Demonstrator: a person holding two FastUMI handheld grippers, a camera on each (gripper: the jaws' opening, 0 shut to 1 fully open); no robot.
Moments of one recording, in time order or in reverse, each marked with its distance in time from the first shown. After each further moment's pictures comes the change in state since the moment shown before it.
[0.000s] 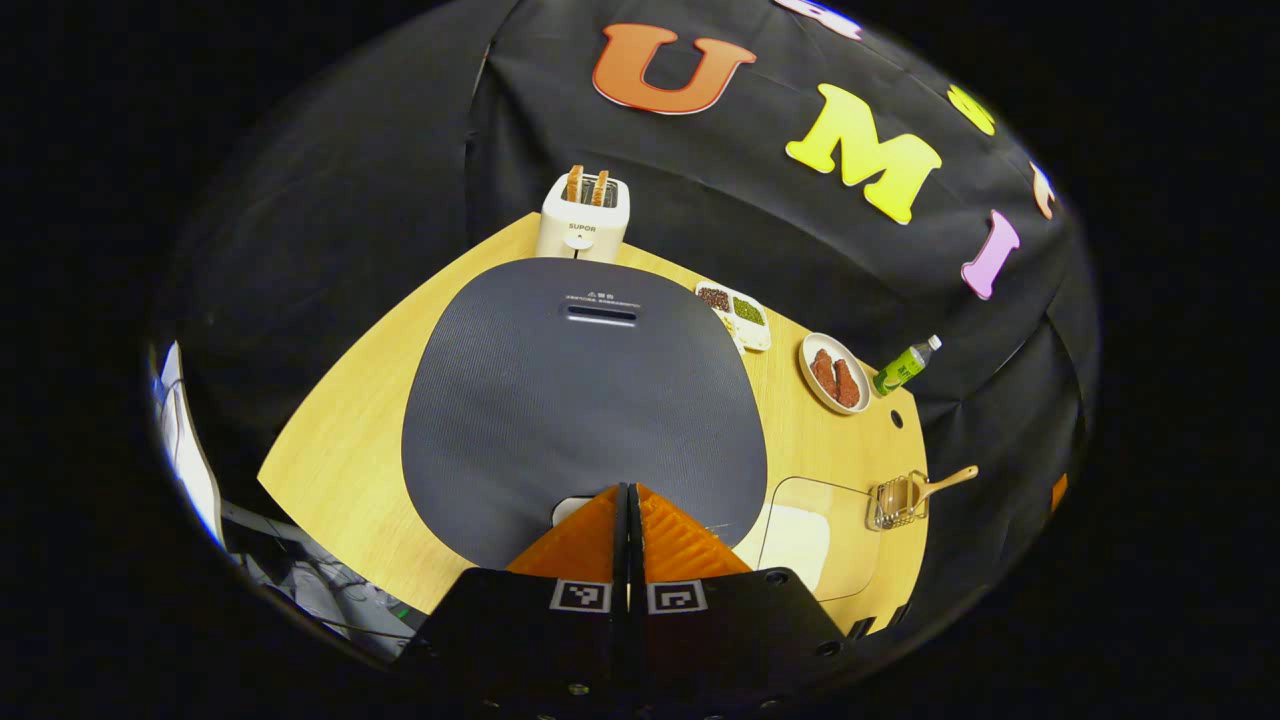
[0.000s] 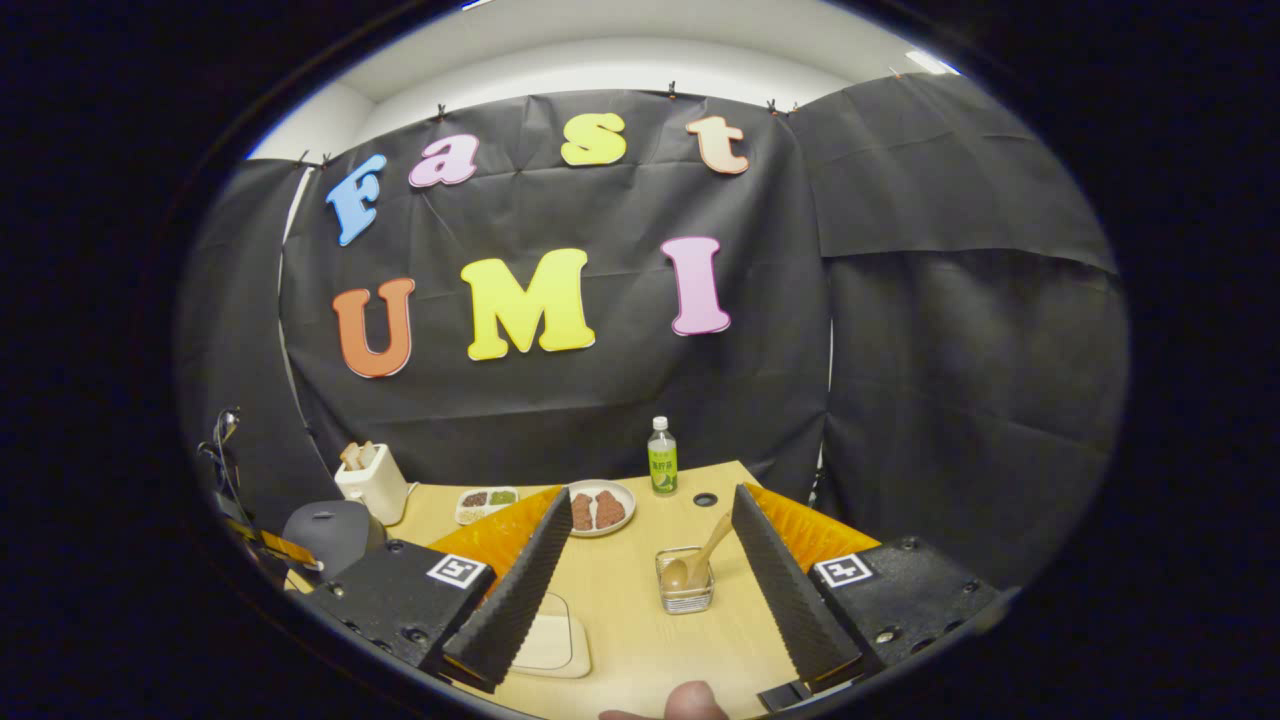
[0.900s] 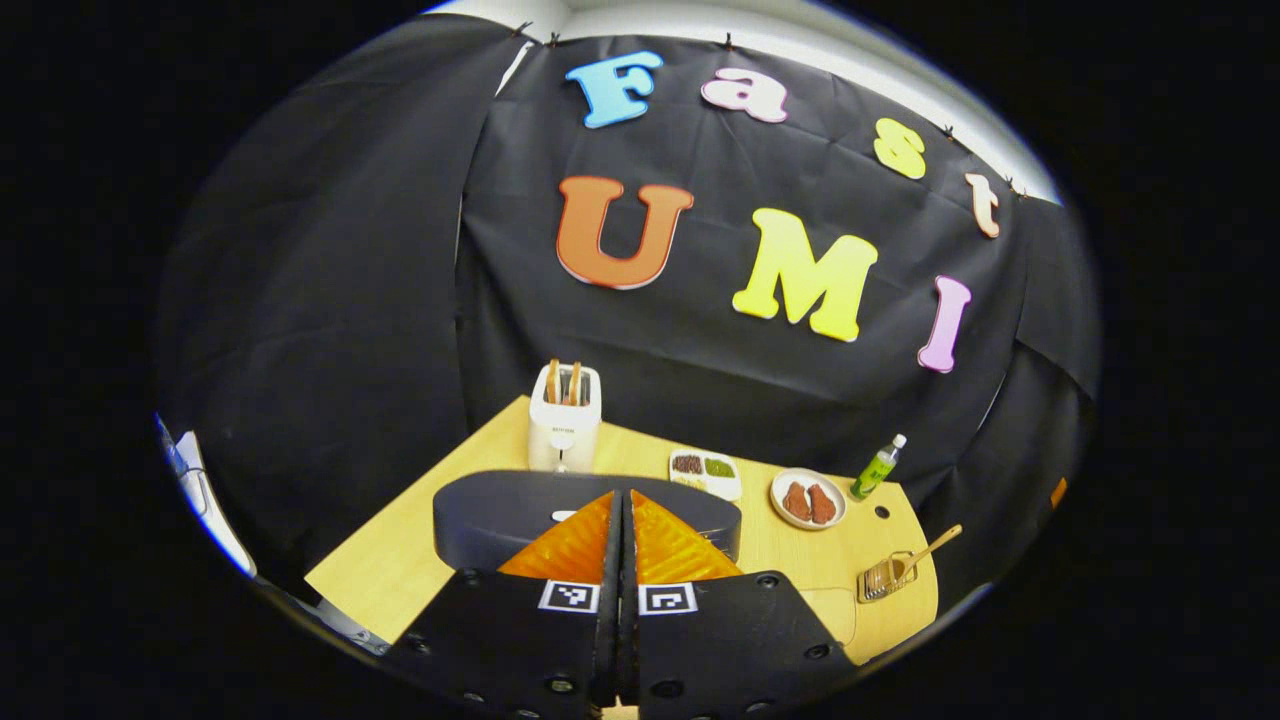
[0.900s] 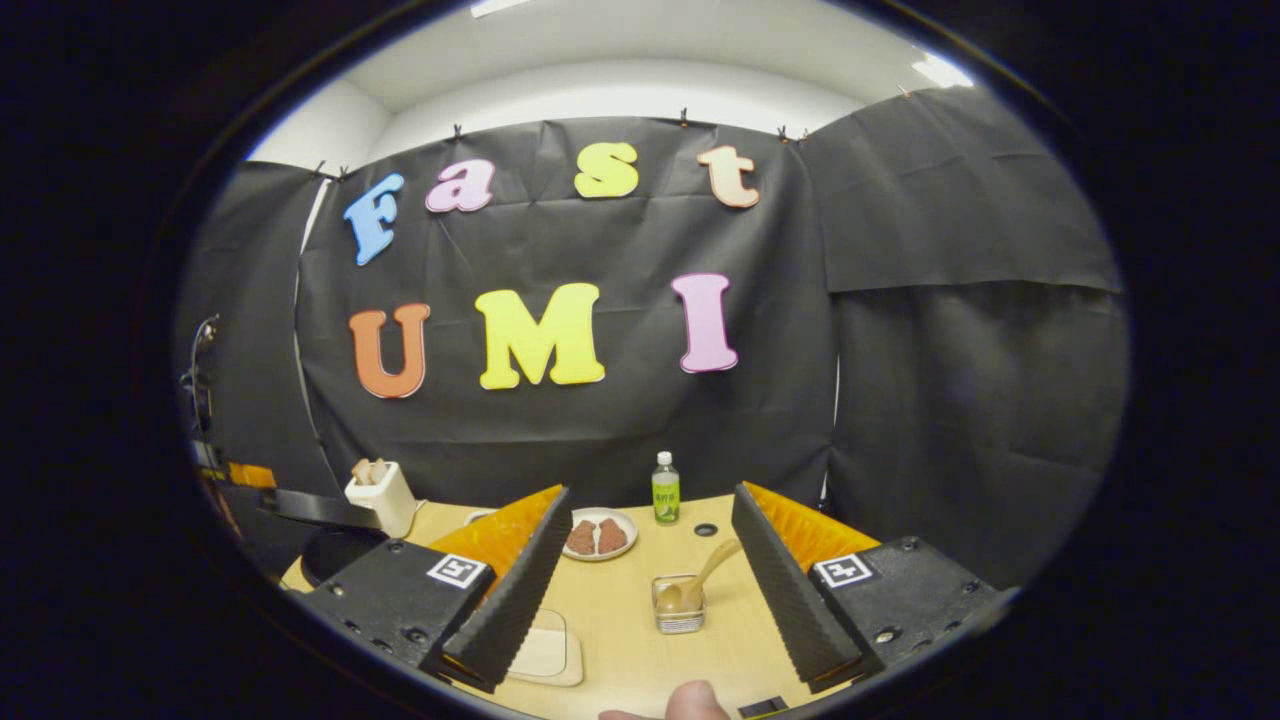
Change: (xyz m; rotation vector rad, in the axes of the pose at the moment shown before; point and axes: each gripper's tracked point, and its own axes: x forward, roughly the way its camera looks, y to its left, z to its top) left arm -0.089 -0.045 0.142 0.153 -0.555 0.004; right arm -0.019 -0.011 0.042 -0.026 -0.091 0.029
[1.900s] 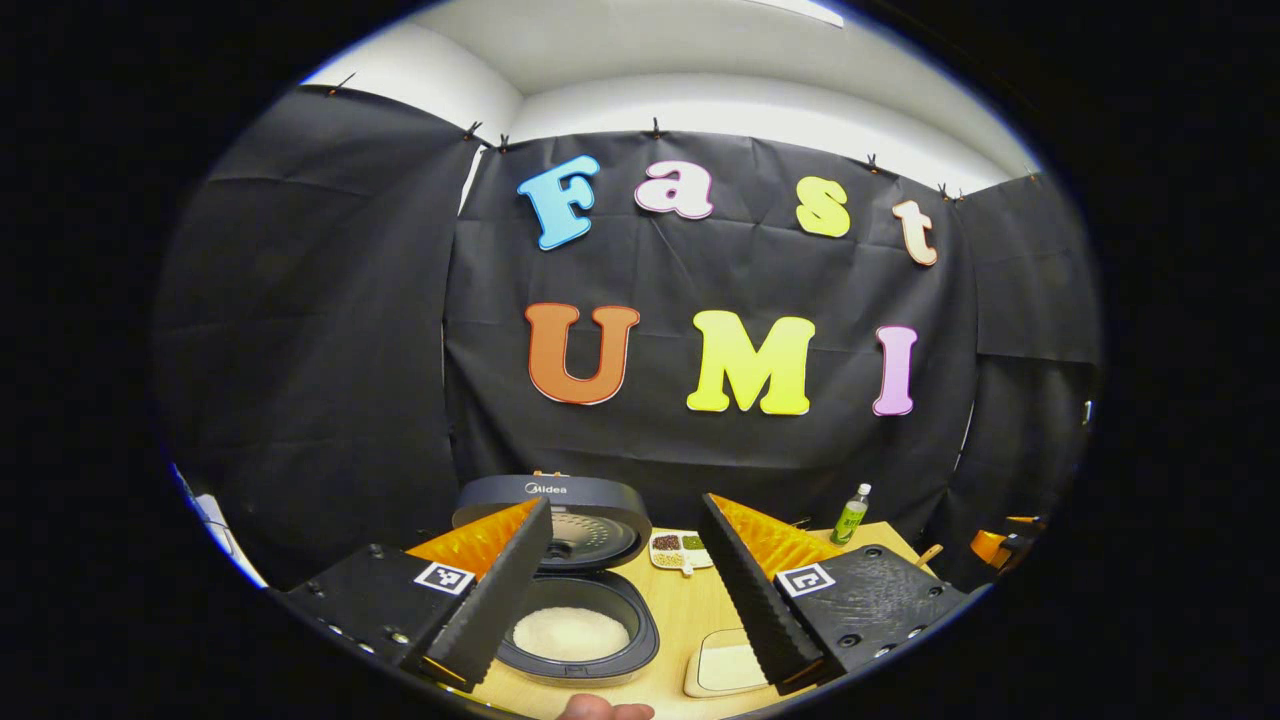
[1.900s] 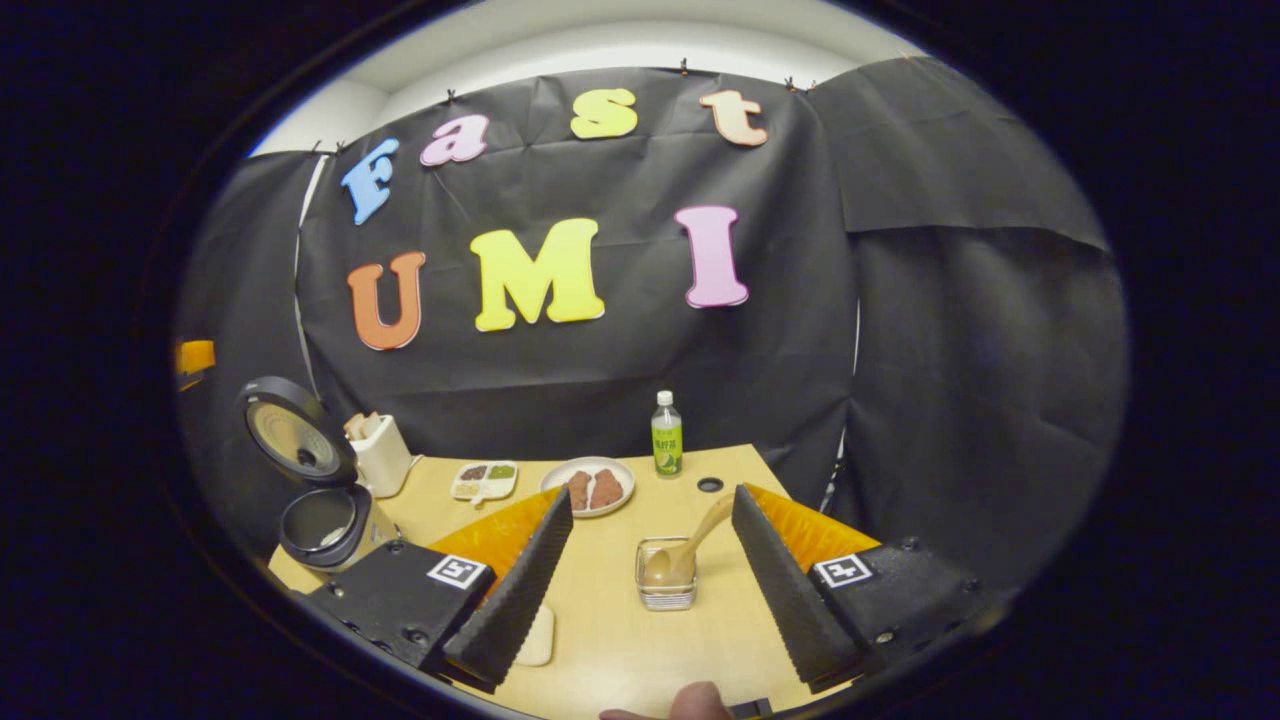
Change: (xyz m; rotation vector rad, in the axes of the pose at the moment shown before) left arm -0.081 -0.064 0.045 0.146 -0.260 -0.019; right arm 0.060 -0.034 -0.088 -0.004 0.178 0.065
